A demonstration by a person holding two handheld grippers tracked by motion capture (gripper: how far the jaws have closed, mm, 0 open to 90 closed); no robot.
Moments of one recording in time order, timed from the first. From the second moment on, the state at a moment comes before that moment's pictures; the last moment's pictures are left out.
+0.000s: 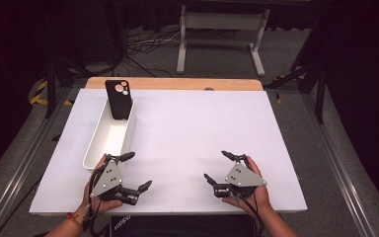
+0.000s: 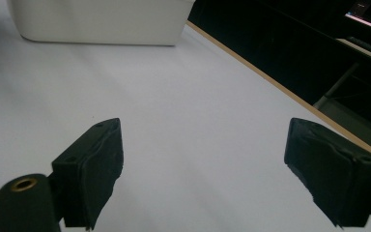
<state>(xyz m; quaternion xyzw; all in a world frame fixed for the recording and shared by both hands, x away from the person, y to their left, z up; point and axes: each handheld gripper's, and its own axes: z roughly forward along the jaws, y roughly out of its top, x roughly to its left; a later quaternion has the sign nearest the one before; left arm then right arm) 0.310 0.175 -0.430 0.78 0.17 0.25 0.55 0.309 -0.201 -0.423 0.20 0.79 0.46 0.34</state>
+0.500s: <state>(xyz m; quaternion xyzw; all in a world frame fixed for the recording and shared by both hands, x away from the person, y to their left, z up) 0.313 0.177 -0.433 0.79 0.18 0.24 0.54 0.309 -0.200 -0.424 0.20 0.80 0.45 0.34</state>
